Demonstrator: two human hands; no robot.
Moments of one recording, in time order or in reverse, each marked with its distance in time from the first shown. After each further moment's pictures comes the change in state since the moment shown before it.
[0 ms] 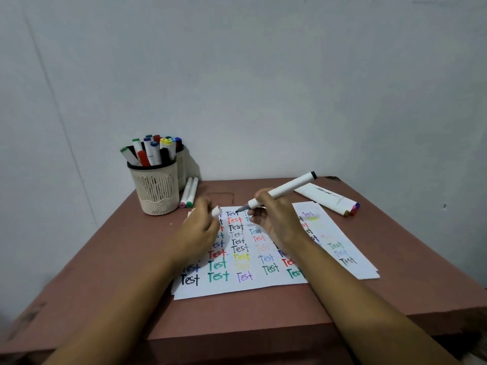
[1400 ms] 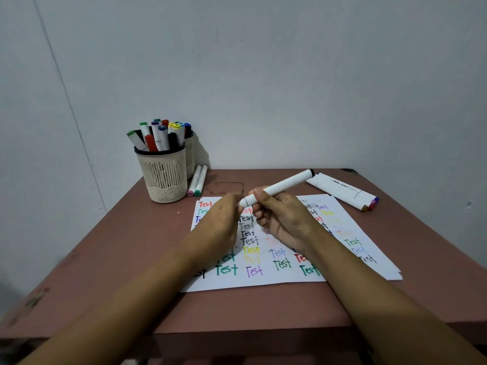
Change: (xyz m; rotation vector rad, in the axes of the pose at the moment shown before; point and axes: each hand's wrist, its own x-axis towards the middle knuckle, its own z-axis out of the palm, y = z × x) left_hand -0.001 -0.002 0.015 0.071 0.128 0.406; right_hand 0.007 0.014 -0.001 0.060 -0.227 0.166
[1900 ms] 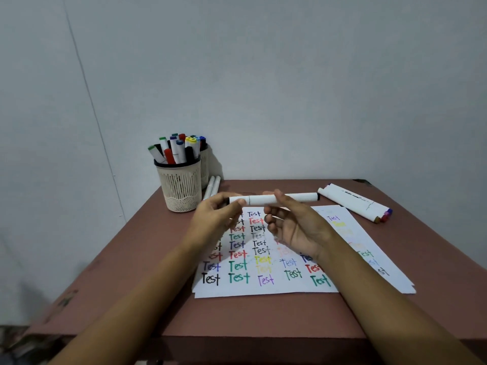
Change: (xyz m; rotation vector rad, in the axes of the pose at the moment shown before) left_hand 0.012 -0.003 -0.018 -0.948 0.141 -0.574; right_hand 0.000 -0.010 -0.006 0.216 0.009 0.115
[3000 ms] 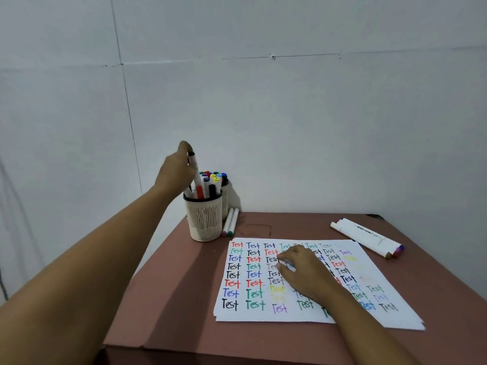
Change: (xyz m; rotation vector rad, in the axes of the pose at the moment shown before) left_hand 0.084 0.127 -0.095 1.173 0.439 0.314; right_hand 0.009 0.031 -0.026 -1.638 0.096 -0.454
